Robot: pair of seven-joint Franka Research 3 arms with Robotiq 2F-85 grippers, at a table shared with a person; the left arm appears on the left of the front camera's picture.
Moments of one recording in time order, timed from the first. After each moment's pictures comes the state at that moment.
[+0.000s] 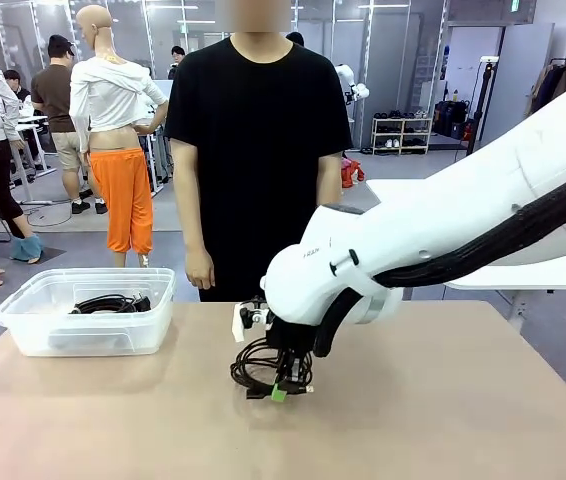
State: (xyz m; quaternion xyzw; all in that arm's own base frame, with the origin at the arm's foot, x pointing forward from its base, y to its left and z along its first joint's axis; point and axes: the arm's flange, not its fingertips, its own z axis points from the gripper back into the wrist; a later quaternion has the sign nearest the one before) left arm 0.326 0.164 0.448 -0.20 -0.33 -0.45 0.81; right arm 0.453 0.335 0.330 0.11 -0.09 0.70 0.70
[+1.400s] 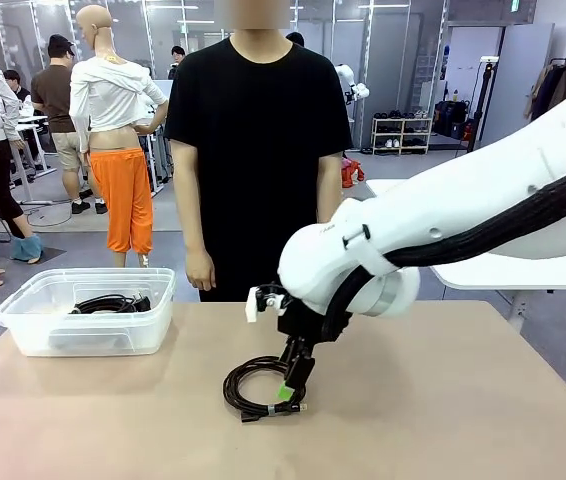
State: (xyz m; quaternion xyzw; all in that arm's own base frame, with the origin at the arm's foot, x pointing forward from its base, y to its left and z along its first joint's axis) left arm 0.327 0.154 0.450 -0.21 -0.32 -0.46 0.80; right arm 0.460 0.299 0.351 0.15 -0.14 0.66 0.72
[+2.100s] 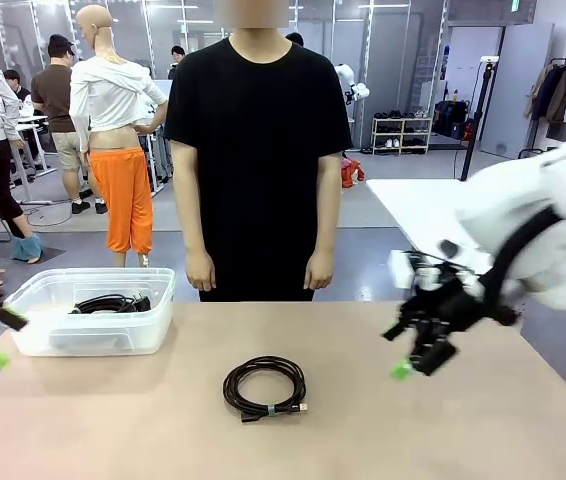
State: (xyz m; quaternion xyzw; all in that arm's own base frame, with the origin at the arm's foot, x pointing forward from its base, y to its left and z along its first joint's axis) left arm 0.328 -0.016 0.489 -0.20 -0.27 -0.58 0.74; right arm 0.404 0.074 0.398 0.23 -0.27 0.61 0.71
